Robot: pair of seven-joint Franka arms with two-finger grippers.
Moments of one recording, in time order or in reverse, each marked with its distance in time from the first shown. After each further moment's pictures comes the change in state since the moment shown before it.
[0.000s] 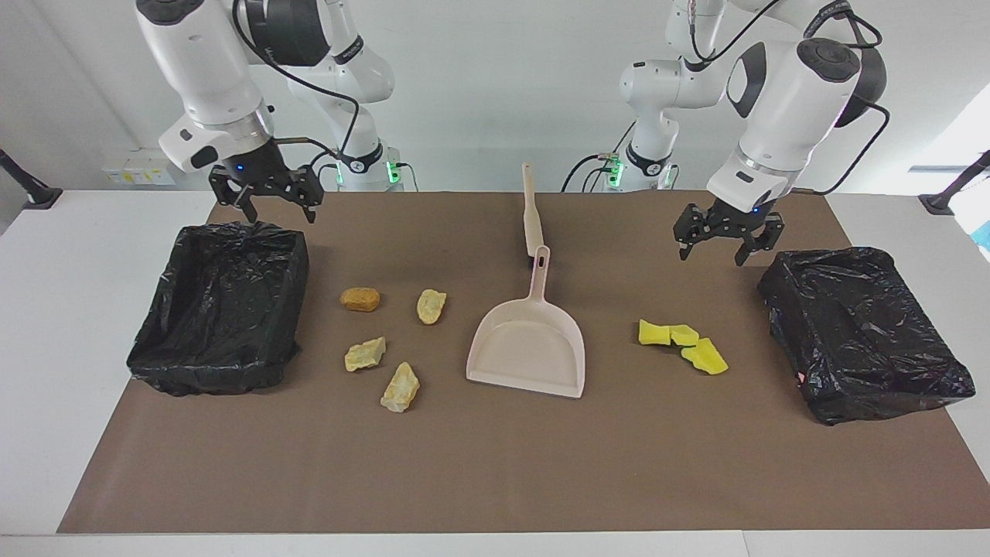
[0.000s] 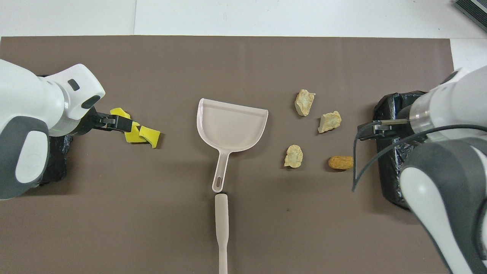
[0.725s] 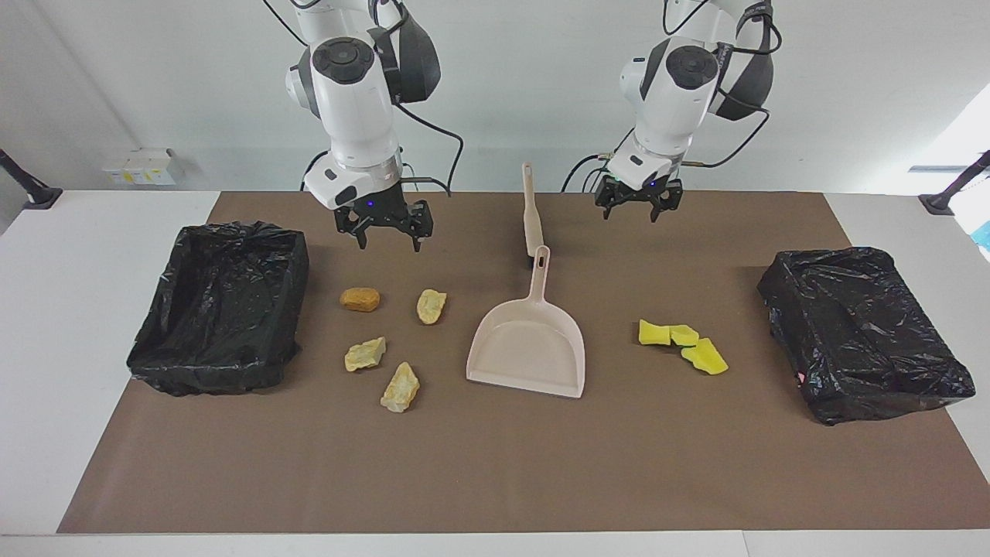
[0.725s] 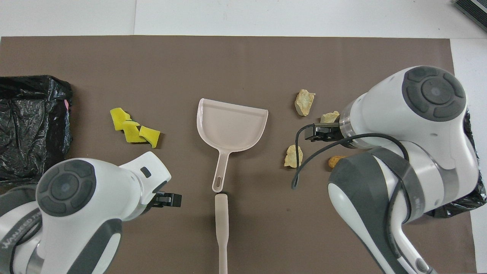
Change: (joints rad) left arm -0.267 -0.298 -0.005 -0.420 -0.066 -0.024 -0.274; right arm 0.146 0.069 -0.001 -0.008 0.000 0.073 0.194
